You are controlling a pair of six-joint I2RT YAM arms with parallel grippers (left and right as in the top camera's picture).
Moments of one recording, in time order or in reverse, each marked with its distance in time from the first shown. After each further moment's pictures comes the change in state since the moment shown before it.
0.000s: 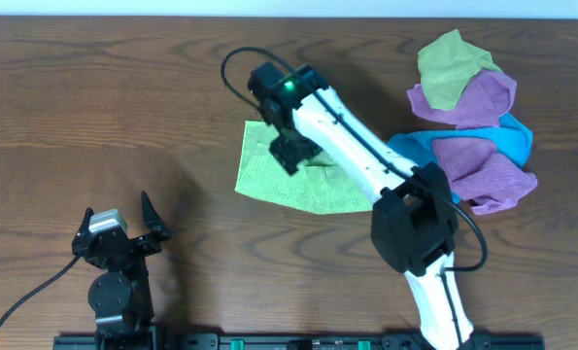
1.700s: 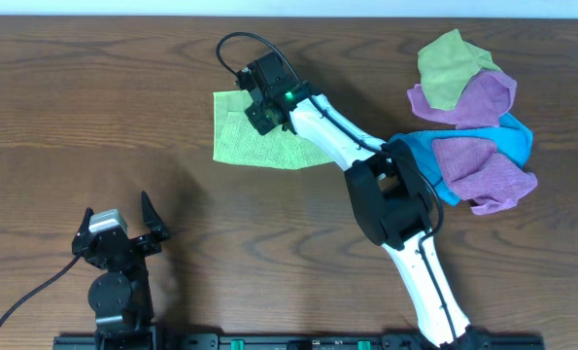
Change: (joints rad) left arm 0.000 0.000 0.000 0.000 0.000 0.000; right arm -0.051 0.232 -0.029 0.809 -0.194 -0.070
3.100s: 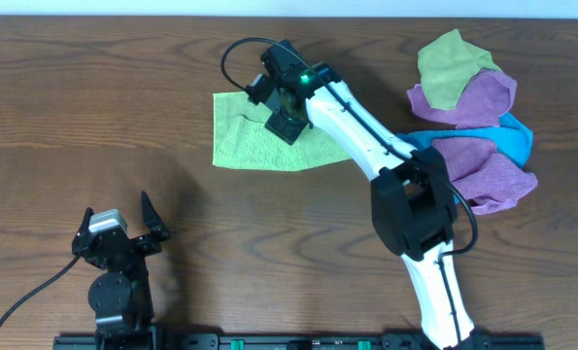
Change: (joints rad) left arm 0.000 0.000 0.000 0.000 0.000 0.000; right arm -0.033 -0.155 0.002 -0.396 0.049 -0.363
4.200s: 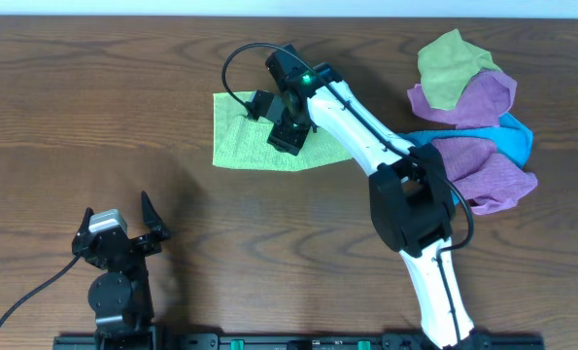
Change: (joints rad) left arm 0.000 0.000 0.000 0.000 0.000 0.000; right arm -0.009 0.026 -0.002 -0.047 -0.143 -0.200
